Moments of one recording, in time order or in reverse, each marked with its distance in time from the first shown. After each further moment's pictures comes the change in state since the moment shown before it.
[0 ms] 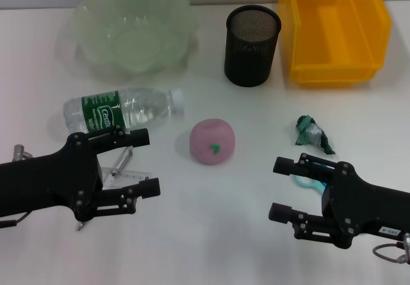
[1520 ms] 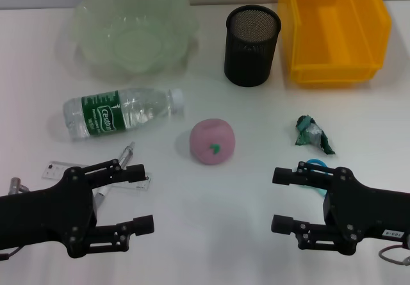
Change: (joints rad) left arm 0.065 0.006 0.051 -0.003 0.020 0.007 -0.001; right arm 0.002 0.000 -0.015 -0.081 -0.050 -0.012 0.074
